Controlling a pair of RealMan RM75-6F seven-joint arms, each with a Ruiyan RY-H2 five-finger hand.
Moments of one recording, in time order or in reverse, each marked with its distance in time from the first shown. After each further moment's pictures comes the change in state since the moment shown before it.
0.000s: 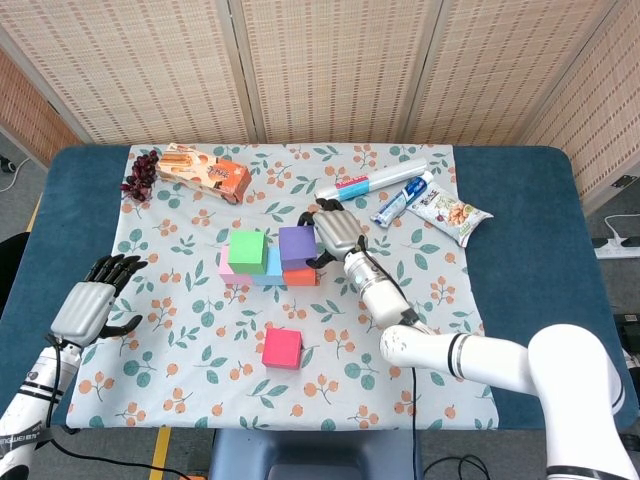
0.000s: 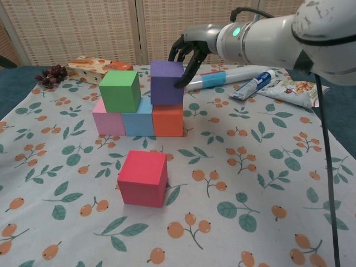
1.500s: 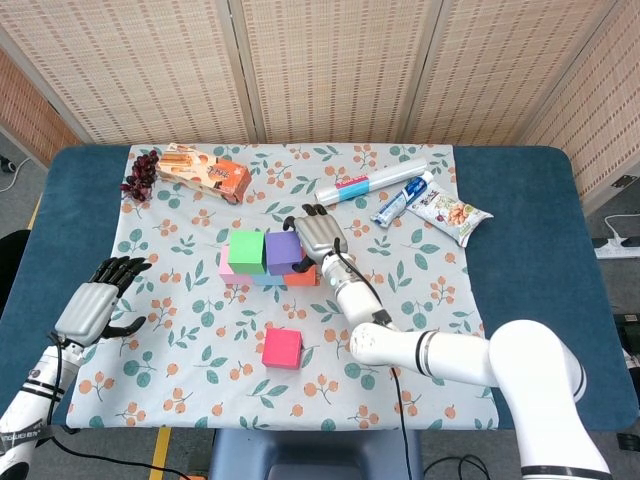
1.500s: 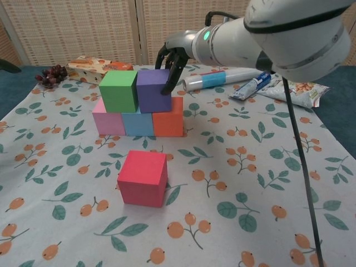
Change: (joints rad) left arm 0.000 -0.021 0.000 0.056 0.043 -0.023 -0.087; right arm 0.145 -0.059 -0.020 0.040 0.242 0.039 -0.157
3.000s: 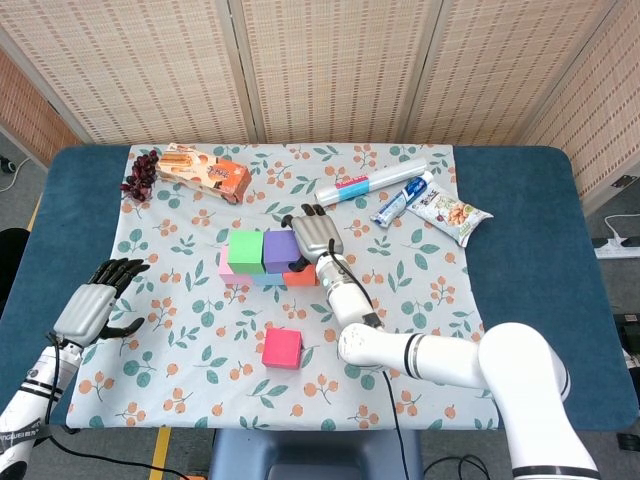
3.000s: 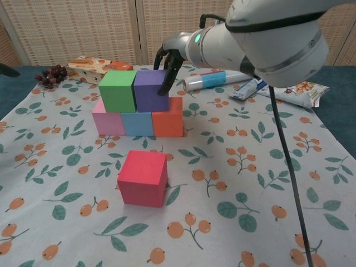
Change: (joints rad) left arm 0.003 -0.016 0.008 0.050 0.018 -0.003 -0.061; right arm 0.011 -0.054 0.051 0.037 0.061 0.035 -0.088
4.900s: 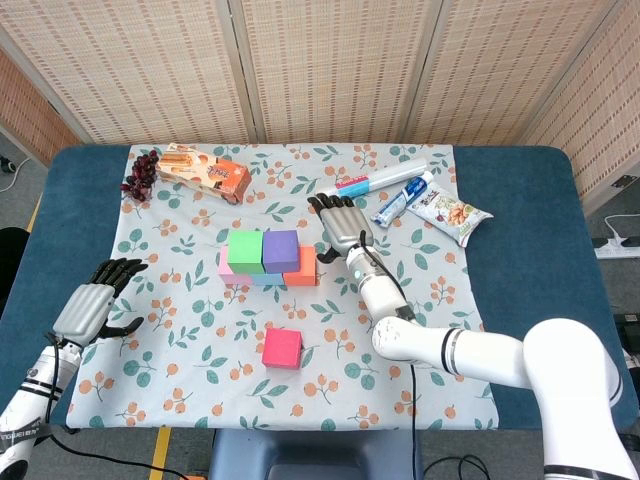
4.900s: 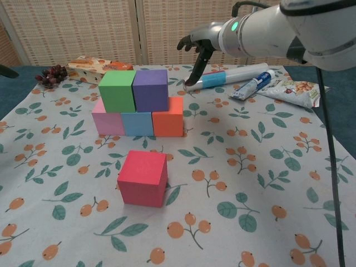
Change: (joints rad) left arm 0.001 -0.010 -0.002 0.018 -0.009 -0.004 -0.016; right arm -0.088 0.131 -0.034 -0.094 -0.058 -0.024 0.030
